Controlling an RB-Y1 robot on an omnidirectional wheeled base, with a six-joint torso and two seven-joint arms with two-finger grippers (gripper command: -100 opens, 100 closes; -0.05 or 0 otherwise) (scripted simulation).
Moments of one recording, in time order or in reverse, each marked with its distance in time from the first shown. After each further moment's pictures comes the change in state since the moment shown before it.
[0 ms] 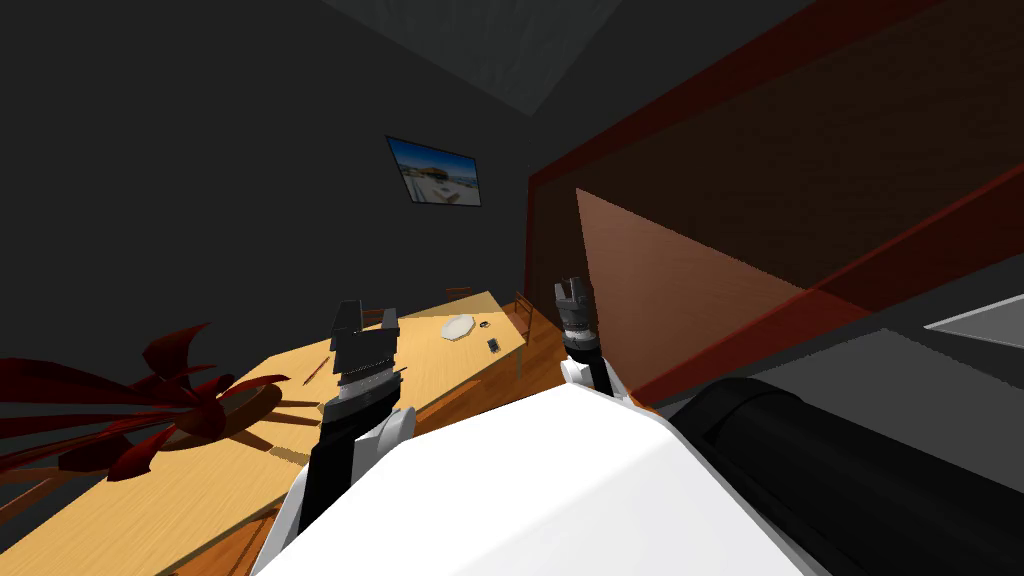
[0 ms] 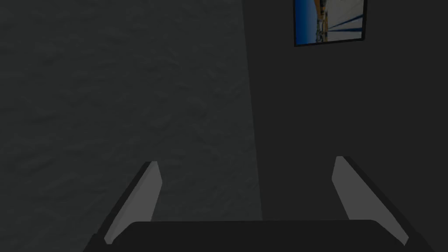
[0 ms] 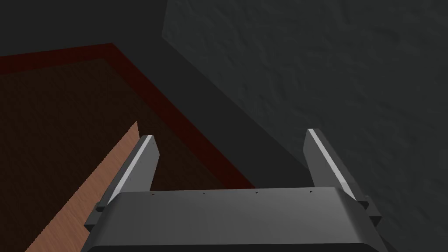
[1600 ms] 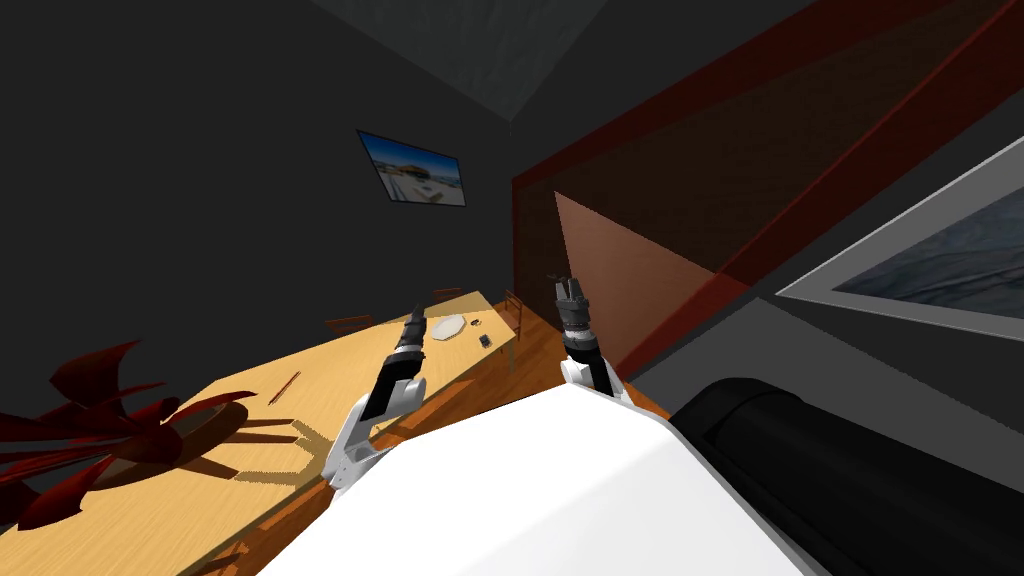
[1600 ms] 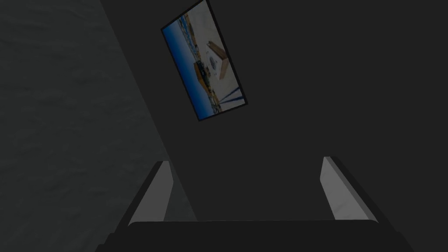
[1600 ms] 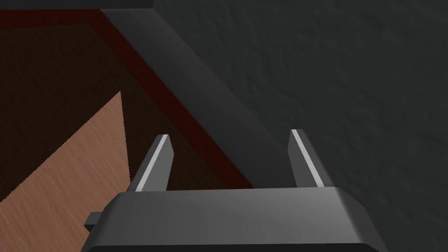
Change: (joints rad) left arm -0.273 0.130 0.038 0.340 0.041 0.400 -0.203; right arm 0.000 0.000 0.000 0.000 0.000 0.000 0.000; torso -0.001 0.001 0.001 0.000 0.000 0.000
